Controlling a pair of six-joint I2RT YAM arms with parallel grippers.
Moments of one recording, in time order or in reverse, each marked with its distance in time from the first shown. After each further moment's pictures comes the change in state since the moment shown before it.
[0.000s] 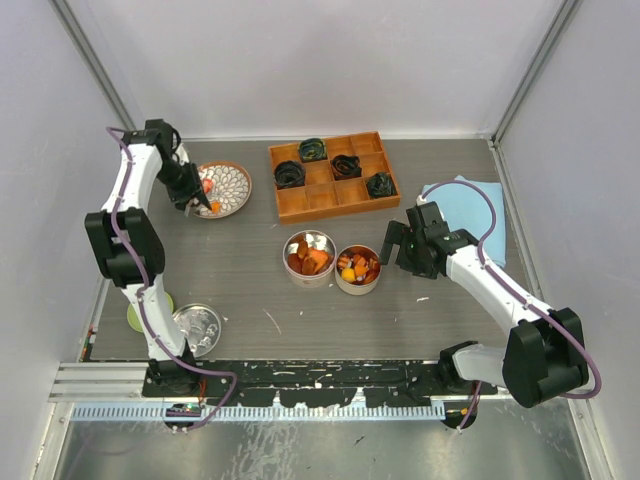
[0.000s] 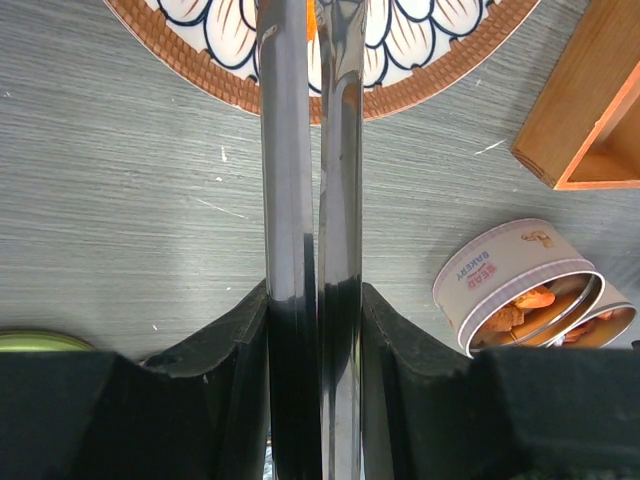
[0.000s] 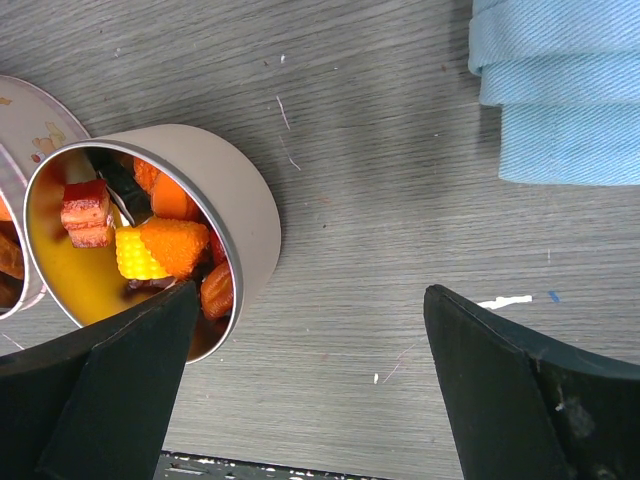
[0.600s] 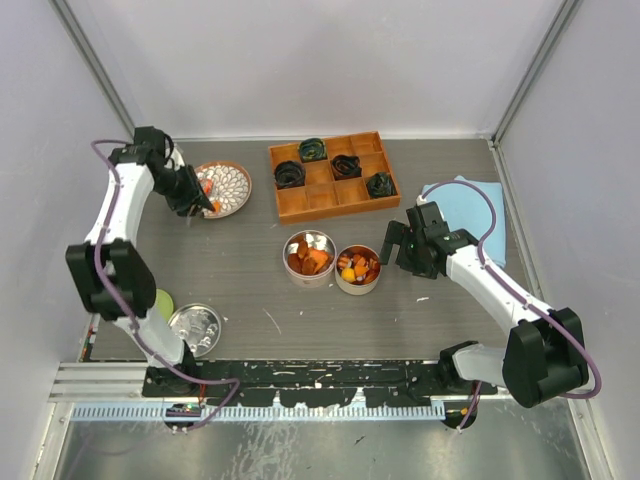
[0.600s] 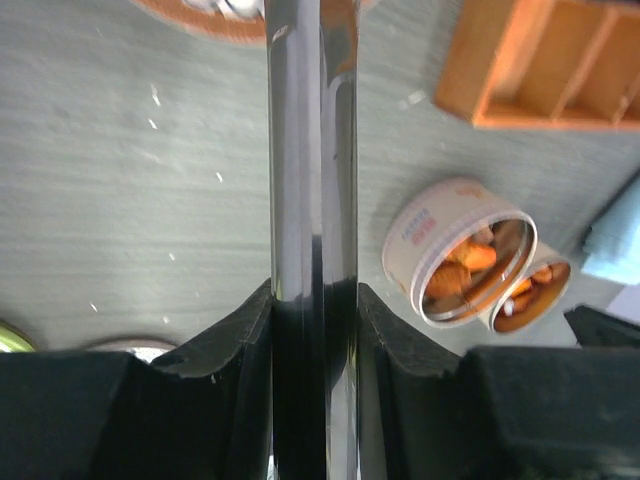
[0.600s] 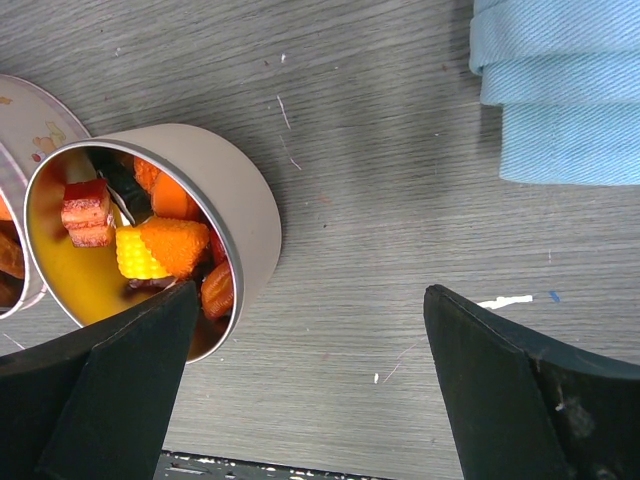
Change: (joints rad) left arm -0.010 -0.206 -0.210 0.119 0.082 -0.069; right arm 0.000 0.000 0.000 0.000 -0.001 0.000
